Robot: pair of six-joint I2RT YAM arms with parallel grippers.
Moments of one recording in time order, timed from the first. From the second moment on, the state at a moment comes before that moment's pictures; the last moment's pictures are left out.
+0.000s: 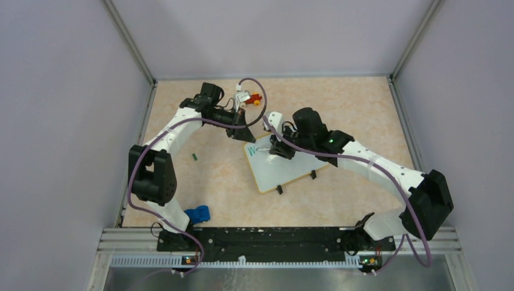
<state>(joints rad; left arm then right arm) -0.28 1.71 1.41 -0.76 1.08 0.21 0.76 1.38 1.10 -0.32 -0.35 -0.31</state>
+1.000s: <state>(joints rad) -0.28 1.71 1.41 -0.76 1.08 0.21 0.75 1.36 1.09 -0.34 -0.34 -0.32</state>
